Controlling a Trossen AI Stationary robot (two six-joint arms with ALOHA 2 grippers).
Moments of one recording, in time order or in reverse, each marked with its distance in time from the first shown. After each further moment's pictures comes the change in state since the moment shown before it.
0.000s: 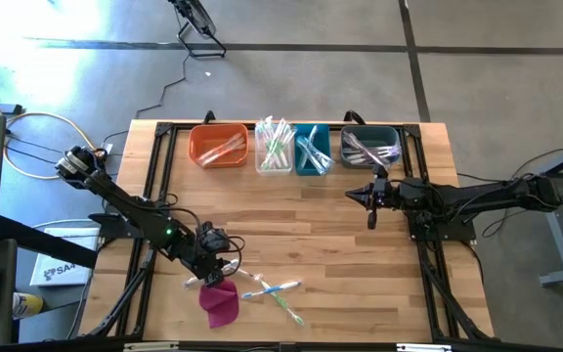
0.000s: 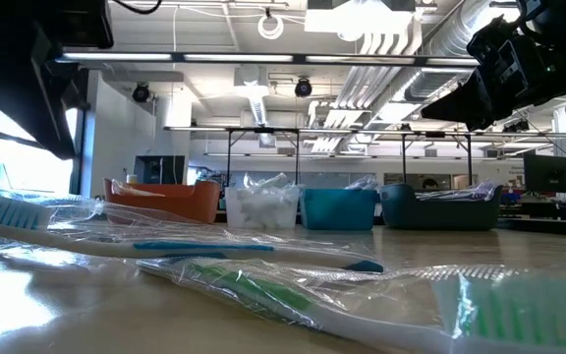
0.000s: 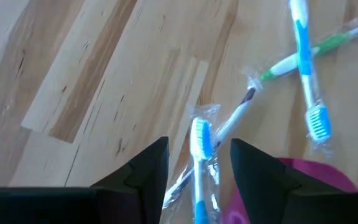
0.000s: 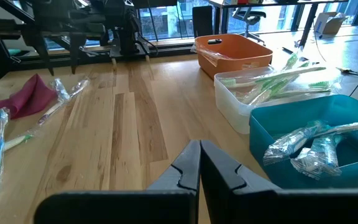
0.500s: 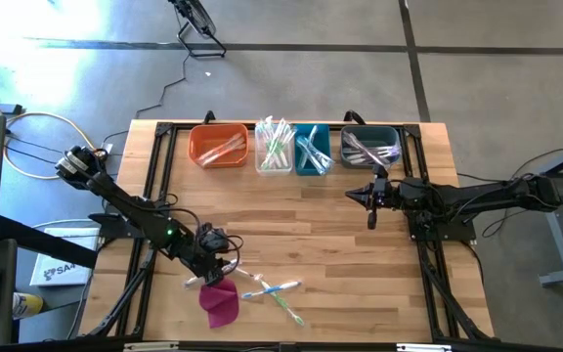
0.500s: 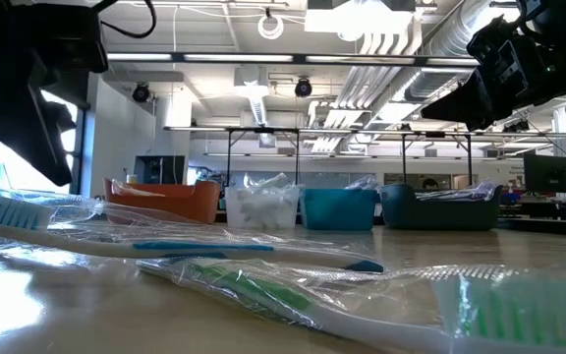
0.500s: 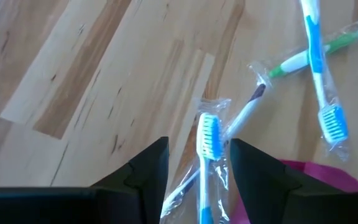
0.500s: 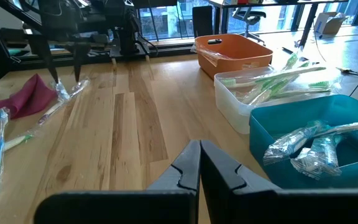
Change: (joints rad) left arm 0.000 0.000 -0.099 0.136 0.002 -0.026; right arm 0.000 0.000 0.000 0.000 0.000 0.000
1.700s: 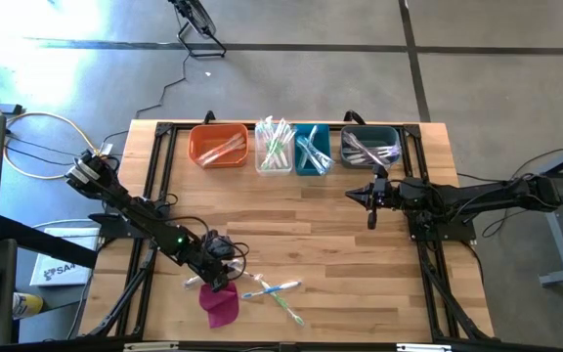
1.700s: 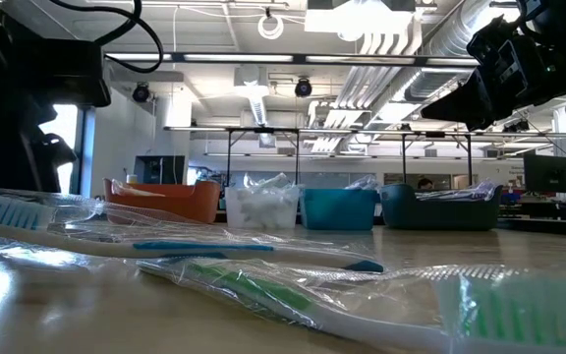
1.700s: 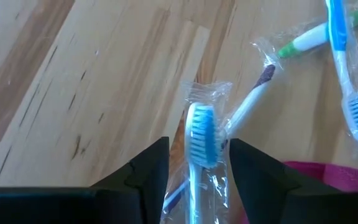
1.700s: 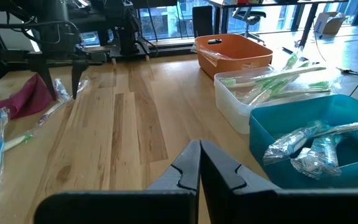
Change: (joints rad) left arm 0.000 0.153 -0.024 0.164 0.048 0.000; right arm 0.000 0.000 0.000 0.000 0.000 0.000
